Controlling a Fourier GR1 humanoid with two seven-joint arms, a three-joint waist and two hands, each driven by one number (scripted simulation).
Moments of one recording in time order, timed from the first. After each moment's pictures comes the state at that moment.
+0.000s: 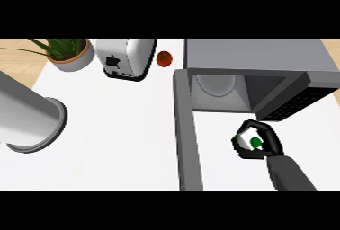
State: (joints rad) left arm 0.71 0.12 0.52 -2.31 0.78 -0.58 0.01; right arm -0.49 -0.18 -0.28 -0.28 0.30 0.08 -1.06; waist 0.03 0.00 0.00
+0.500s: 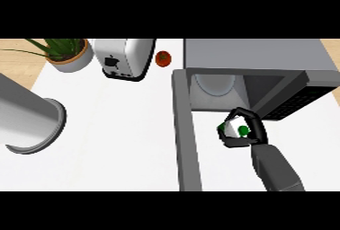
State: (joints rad) left arm 0.74 0.13 0.56 -2.31 0.84 -0.58 0.05; right arm -0.57 -0.09 -0.32 -0.30 0.25 0.03 -1.02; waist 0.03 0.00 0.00
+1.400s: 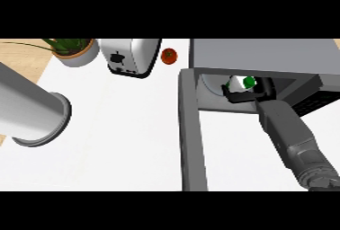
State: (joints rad) left arm 0.64 0.15 0.56 -2.30 0.87 -0.59 0.09; right arm -0.91 -0.22 -0.36 -0.18 0.25 -0.04 -0.81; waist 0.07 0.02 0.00
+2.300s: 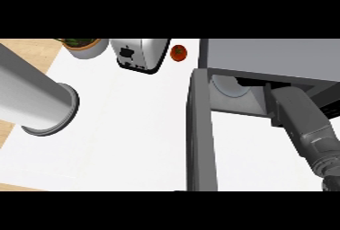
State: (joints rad) left arm 0.53 0.22 0.56 -2.28 0.89 -0.56 0.11; right arm -1.00 -0.30 -0.35 -0.12 0.29 -0.31 -0.71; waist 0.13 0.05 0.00
